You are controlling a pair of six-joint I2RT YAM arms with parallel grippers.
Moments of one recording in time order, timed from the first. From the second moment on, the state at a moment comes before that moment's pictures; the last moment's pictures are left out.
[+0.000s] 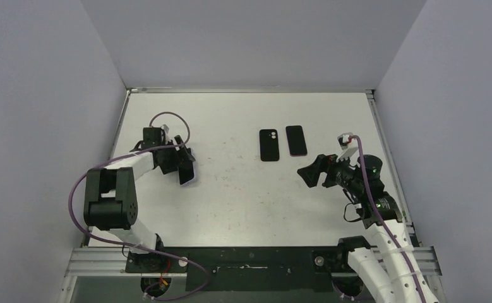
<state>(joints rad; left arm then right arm) 0.01 1.63 0.86 -0.20 0.28 -0.49 0.14 0.66 0.64 -0.39 -0.48 0.27</state>
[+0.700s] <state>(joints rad) -0.34 1.16 0.39 0.09 0.31 -1.08 0.58 0.90 0.50 0.01 -0.40 0.53</state>
